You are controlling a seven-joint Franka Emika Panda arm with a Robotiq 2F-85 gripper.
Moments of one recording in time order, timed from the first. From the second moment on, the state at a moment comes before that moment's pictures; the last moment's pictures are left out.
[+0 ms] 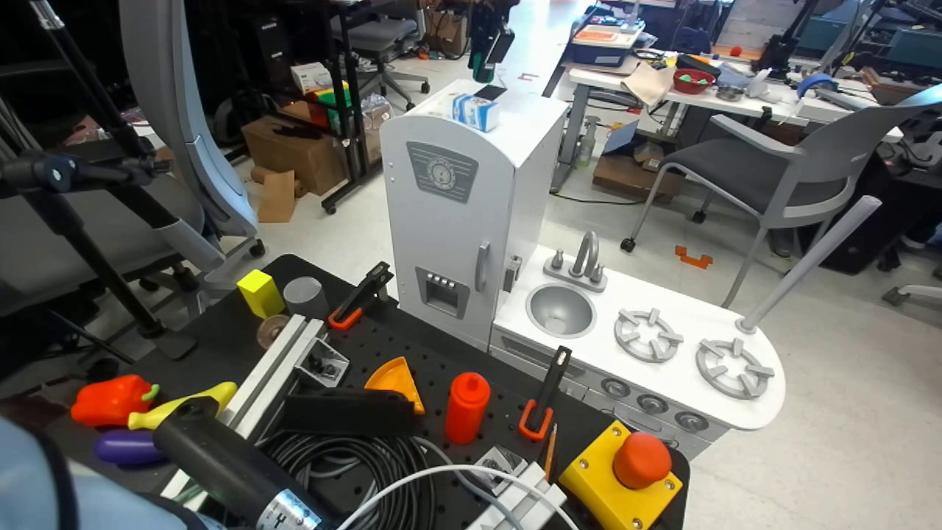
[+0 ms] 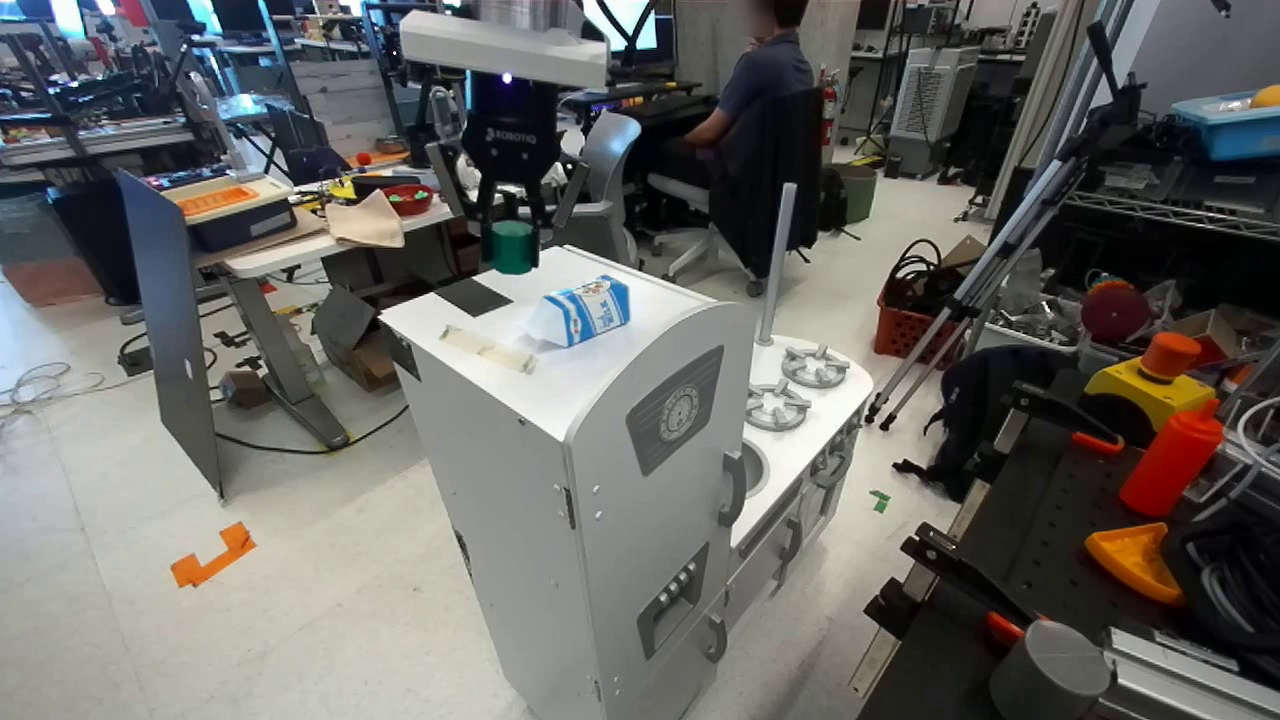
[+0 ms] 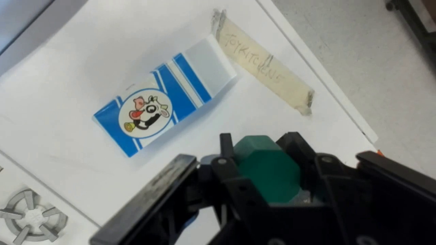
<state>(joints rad) 0.22 0.95 0.03 -0.97 0.18 1.94 0.82</state>
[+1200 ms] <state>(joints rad) 0.23 1.16 0.04 -0.69 0.18 1.70 0.78</state>
